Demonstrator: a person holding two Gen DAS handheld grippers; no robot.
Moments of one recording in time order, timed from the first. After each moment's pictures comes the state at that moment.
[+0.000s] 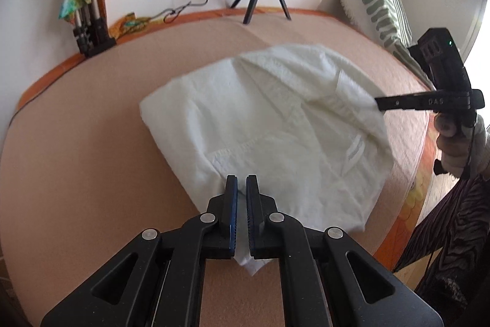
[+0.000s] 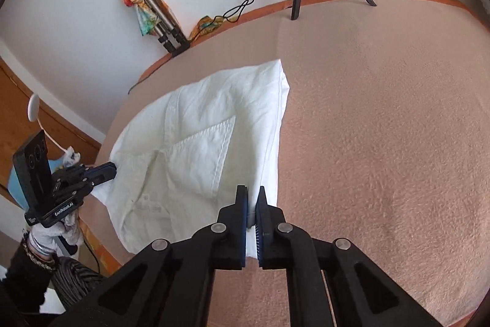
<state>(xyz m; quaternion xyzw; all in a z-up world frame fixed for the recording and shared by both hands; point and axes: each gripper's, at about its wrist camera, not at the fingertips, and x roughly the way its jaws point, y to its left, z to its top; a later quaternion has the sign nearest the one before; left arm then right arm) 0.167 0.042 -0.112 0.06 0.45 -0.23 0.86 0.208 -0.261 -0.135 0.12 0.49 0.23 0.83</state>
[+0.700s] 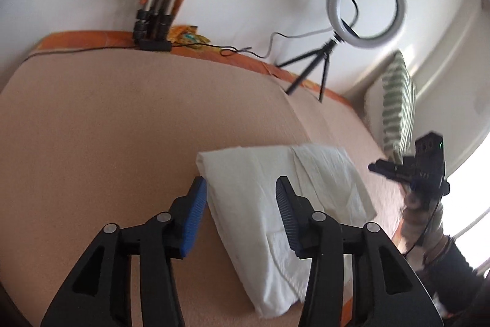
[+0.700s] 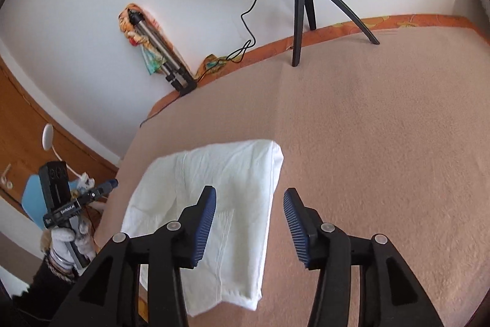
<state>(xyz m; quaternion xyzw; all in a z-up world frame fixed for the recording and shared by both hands) 0.219 0.134 -0.082 -0.20 0.40 -0.19 0.87 0.264 -0.297 -0.099 0.19 0.44 0.26 0.84</state>
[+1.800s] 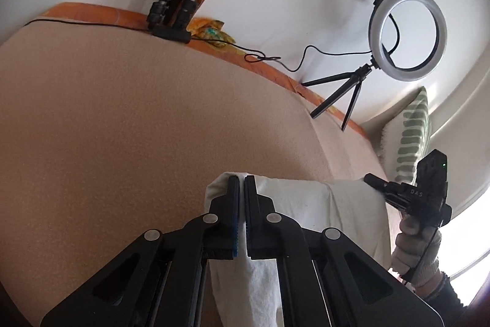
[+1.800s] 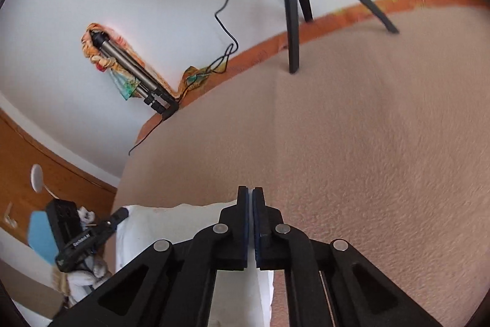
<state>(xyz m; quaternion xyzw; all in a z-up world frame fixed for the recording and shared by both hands) 0.272 0.116 -0.117 -0.25 0.39 -0.14 0.87 0.348 -0.247 -0.122 0.21 0.44 0.24 0.84</state>
